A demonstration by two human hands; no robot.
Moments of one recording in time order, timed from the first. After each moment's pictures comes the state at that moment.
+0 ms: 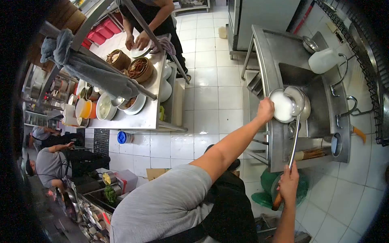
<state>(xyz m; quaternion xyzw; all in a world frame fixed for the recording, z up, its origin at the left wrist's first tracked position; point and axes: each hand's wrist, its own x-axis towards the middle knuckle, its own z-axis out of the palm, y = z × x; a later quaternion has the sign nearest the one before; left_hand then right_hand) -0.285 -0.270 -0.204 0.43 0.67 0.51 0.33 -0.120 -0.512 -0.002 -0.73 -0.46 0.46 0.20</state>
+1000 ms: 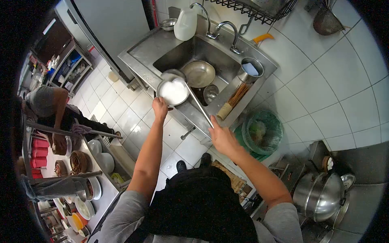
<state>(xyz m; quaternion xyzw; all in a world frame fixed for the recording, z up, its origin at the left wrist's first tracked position) -0.311 -0.260 -0.185 0.54 0.58 0.45 0.41 -0.107 -0.511 -0.011 -0.74 -0.58 0.29 0.15</state>
